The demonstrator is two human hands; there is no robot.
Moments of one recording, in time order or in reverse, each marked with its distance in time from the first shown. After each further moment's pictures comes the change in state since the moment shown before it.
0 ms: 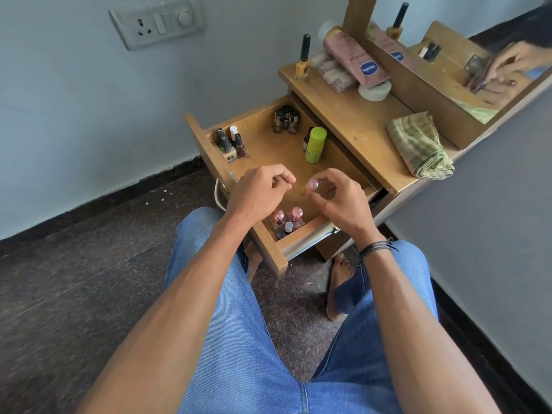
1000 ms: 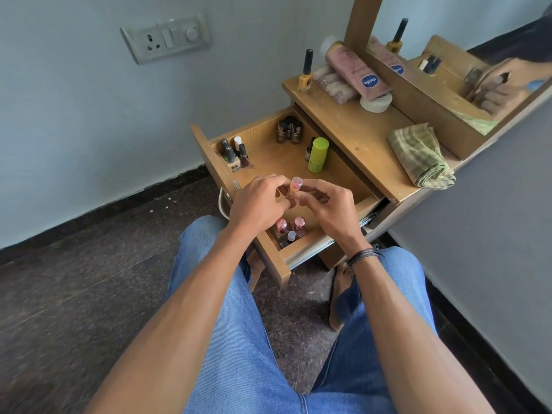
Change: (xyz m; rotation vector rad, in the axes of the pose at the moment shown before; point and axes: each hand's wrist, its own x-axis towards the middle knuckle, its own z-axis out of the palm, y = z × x) left_hand 0.001 -0.010 0.006 0.218 0.050 0.093; right_hand 0.006 -0.015 0.021 0.296 0.054 0.011
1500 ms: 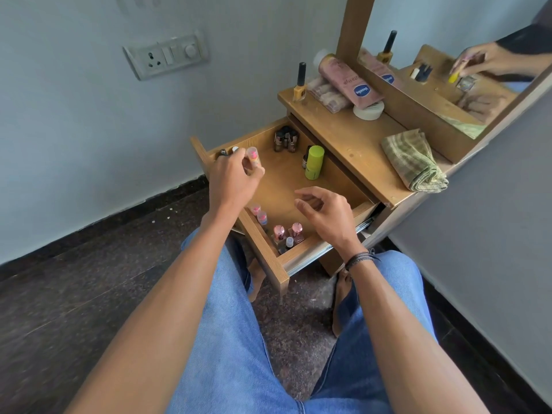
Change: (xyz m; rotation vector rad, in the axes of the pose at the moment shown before) left_hand 0.035 -0.022 -0.029 -0.066 0.326 -0.165; right_hand 0.000 0.001 -0.001 -0.203 0.008 0.049
